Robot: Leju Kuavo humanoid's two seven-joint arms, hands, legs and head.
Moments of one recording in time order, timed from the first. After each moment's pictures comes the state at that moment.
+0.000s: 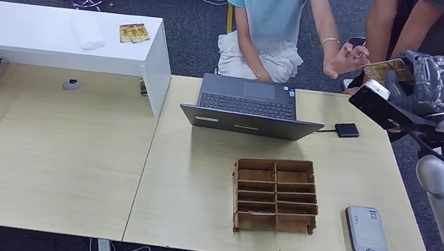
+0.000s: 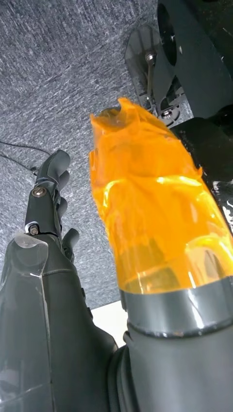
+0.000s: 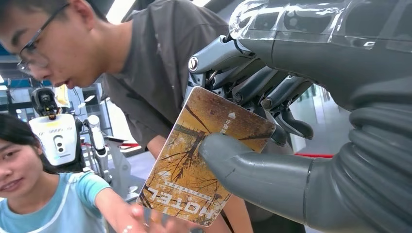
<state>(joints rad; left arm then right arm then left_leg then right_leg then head) -0.13 -0.09 -1.53 -0.11 1.26 0.30 0.03 -0.71 -0.56 0.38 -1.38 0.84 -0.02 0.04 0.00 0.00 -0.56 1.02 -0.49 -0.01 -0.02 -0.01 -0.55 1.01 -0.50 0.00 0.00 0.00</state>
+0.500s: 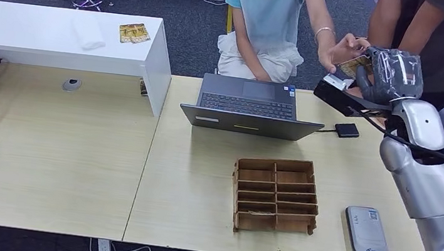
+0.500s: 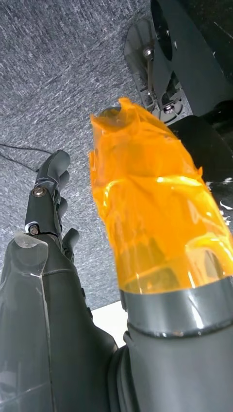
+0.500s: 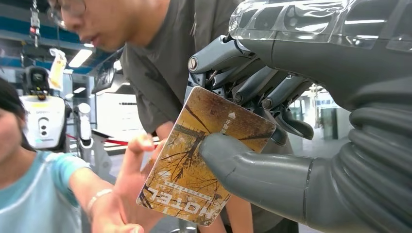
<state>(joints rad) -0.14 -0.09 -1.53 -0.11 1.20 0.30 0.05 -0.86 -0.45 0.54 -1.12 1.02 -0.07 0.09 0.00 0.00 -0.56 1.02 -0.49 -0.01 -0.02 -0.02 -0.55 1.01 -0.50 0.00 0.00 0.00</state>
